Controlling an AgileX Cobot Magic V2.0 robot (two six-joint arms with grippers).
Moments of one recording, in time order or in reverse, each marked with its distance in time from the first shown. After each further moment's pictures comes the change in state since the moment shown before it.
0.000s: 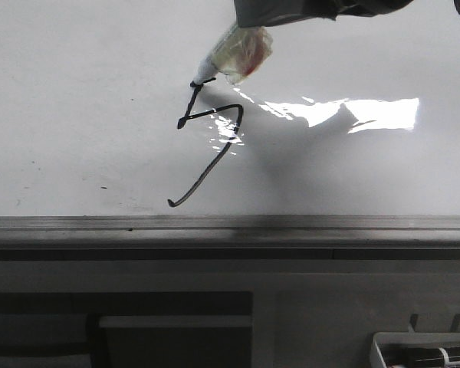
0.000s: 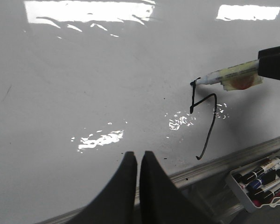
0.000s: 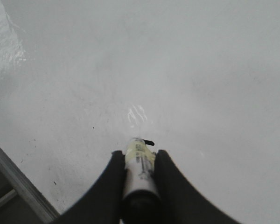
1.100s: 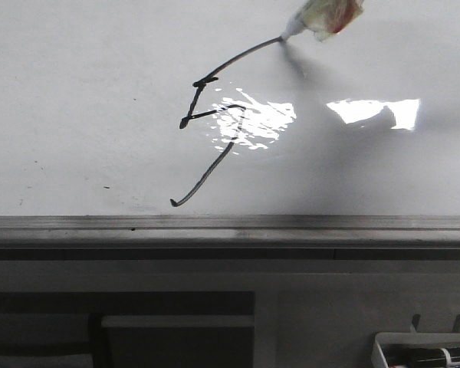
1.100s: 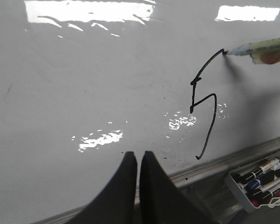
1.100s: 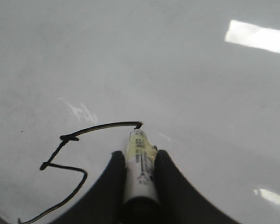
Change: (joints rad) left arm 0.000 0.000 0.000 -0.008 0.004 0.000; right arm 0.039 -0.146 -0.005 0.625 -0.217 -0.611
